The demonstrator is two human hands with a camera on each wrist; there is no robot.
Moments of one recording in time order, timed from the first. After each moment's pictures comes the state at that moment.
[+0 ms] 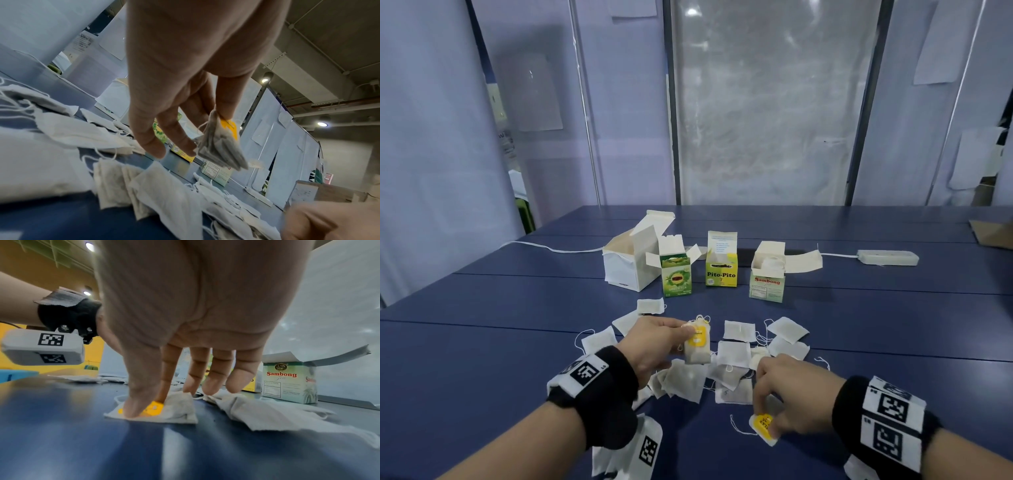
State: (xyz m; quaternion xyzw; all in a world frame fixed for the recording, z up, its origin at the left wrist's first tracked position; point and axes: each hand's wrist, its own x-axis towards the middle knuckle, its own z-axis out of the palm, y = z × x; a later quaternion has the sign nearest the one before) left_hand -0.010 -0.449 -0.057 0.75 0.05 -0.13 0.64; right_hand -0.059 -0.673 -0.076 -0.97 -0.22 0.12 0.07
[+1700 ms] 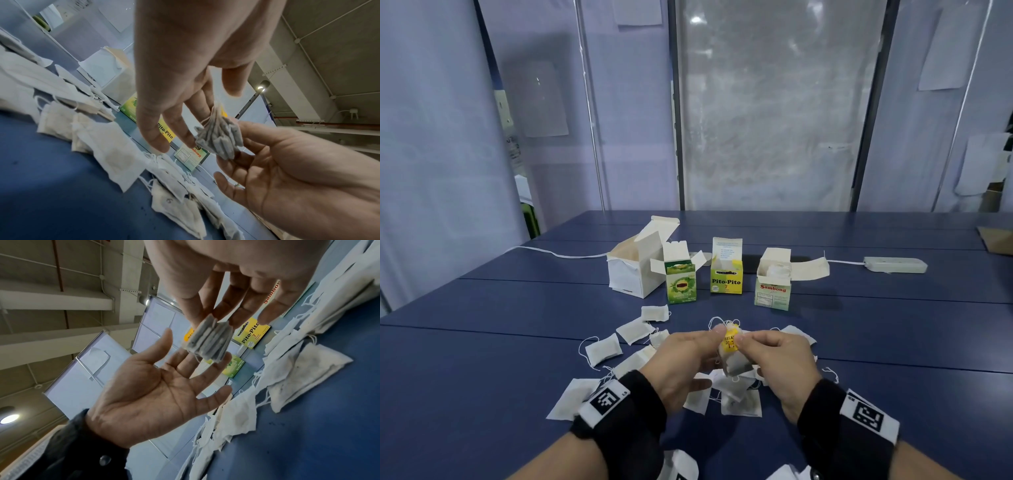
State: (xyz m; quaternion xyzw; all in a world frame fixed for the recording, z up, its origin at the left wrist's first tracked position) left_hand -0.030 -0.476 -0.059 0.70 -0.01 -0.18 0.69; right_hand -0.041 -0.626 -0.076 -0.68 0.06 -0.06 0.73
